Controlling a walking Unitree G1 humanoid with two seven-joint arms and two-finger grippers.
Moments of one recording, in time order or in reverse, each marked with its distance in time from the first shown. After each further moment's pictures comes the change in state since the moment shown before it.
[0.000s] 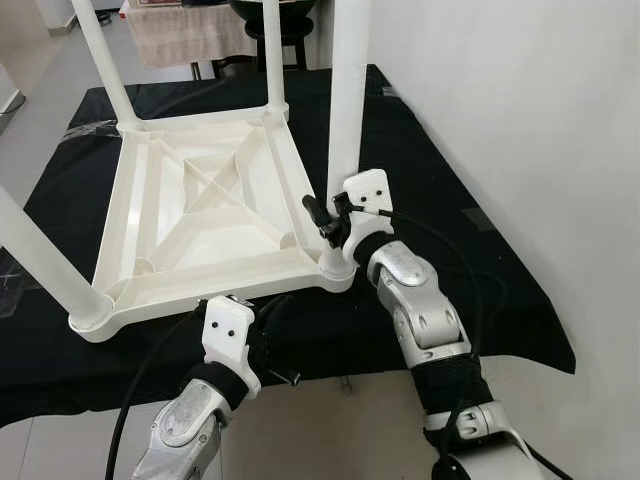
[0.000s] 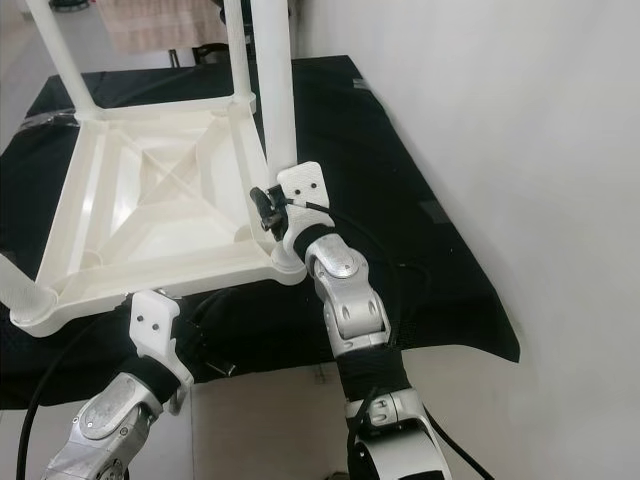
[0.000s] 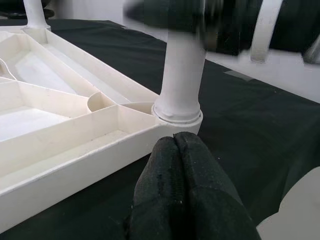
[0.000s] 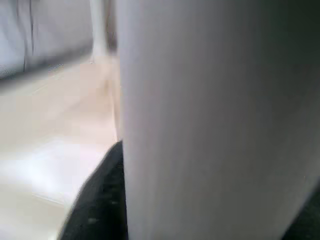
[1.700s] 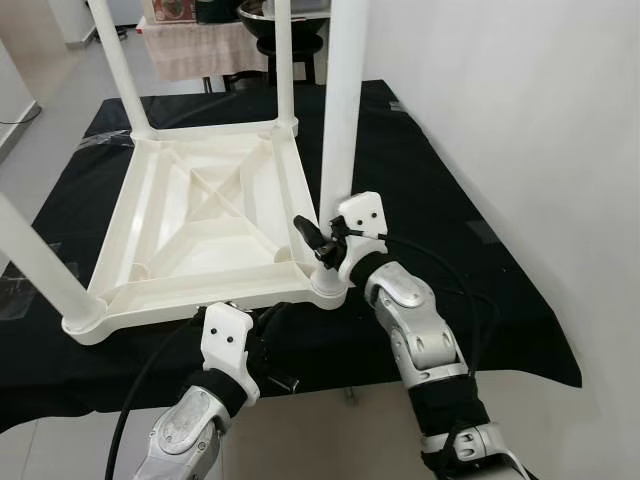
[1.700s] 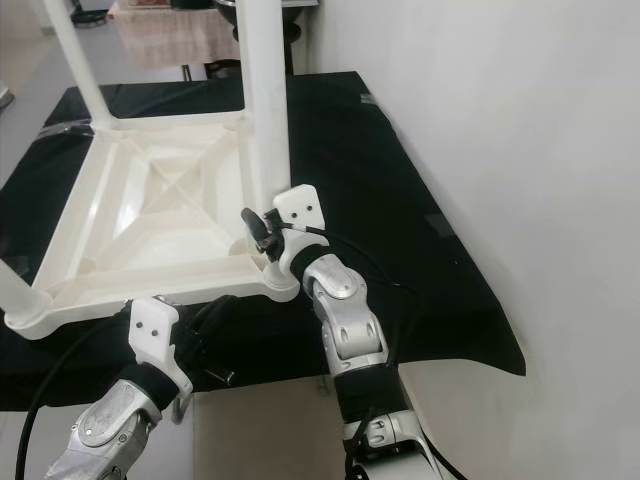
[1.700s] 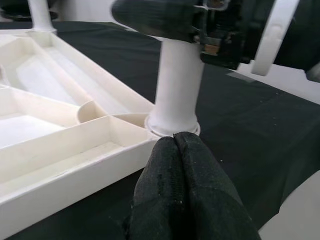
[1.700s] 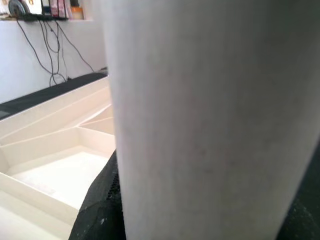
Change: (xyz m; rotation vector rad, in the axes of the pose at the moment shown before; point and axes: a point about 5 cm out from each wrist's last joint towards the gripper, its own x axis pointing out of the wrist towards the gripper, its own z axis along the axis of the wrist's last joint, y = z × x) left arm 0.002 0.001 0.000 -0.001 -0.003 0.000; right arm 0.000 0.018 -0.004 0.036 -0.052 0.052
